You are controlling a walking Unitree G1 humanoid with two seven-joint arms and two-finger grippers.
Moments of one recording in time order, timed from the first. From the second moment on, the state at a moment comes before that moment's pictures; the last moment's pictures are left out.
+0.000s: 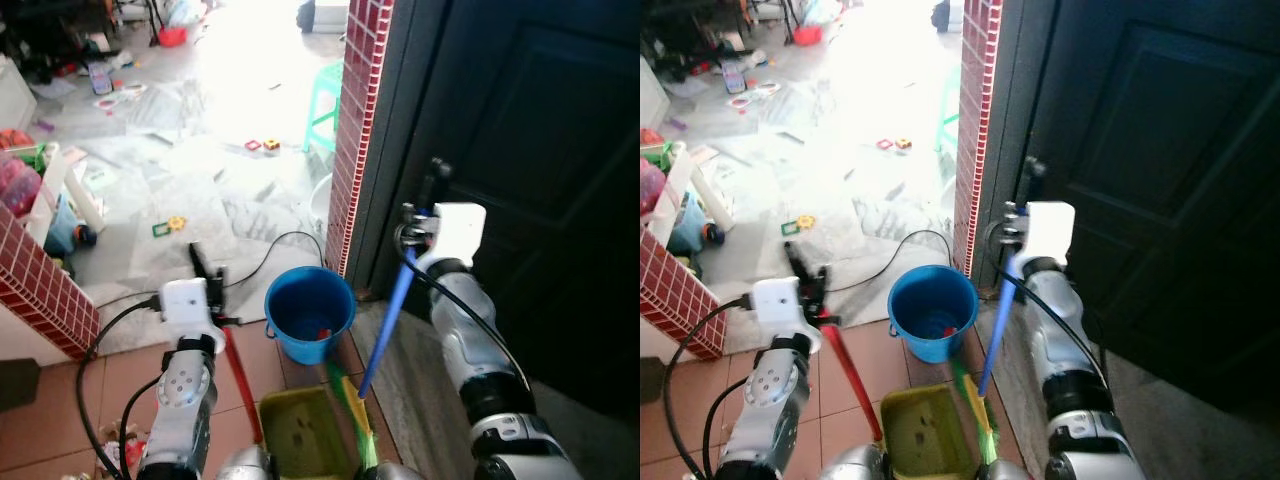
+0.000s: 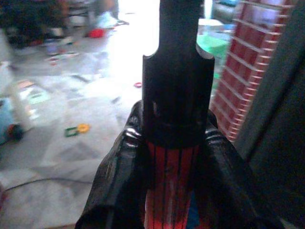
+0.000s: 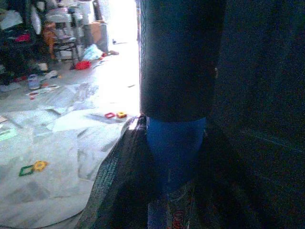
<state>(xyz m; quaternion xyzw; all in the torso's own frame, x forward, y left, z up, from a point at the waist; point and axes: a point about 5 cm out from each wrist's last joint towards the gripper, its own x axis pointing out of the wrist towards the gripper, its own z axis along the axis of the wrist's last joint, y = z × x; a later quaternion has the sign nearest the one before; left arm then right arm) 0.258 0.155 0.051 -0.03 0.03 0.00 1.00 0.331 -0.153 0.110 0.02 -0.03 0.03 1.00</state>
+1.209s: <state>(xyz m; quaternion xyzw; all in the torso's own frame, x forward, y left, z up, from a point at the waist) 0.217 0.174 0.080 -0.02 0.13 -0.06 0.99 0.324 -0.168 0.099 -0.02 -0.03 0.05 1.00</state>
